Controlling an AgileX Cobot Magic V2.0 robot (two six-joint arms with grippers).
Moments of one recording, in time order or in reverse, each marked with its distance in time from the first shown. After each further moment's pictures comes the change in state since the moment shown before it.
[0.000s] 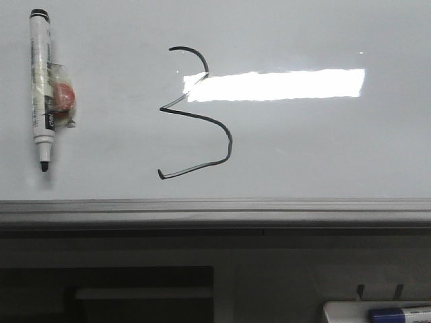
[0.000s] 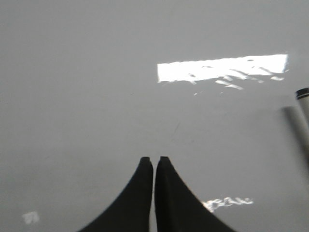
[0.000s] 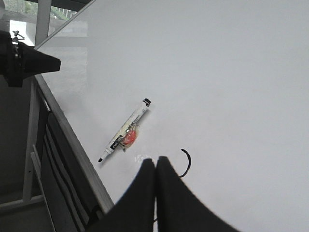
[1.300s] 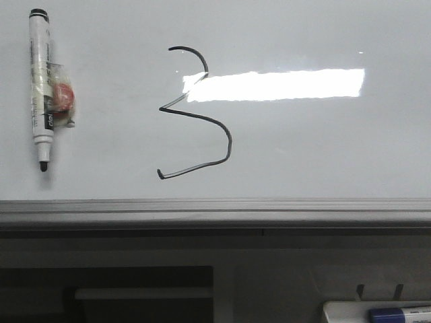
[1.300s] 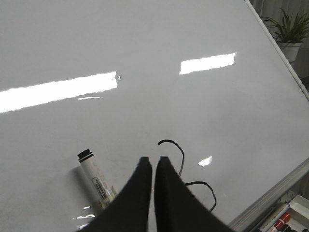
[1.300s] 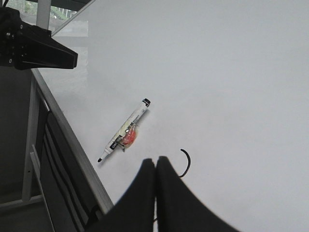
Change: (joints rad) left arm -0.670 0.265 -0.192 -0.027 -0.146 0.000; right arm 0.000 0.002 -0.001 -0.002 0.000 -0.002
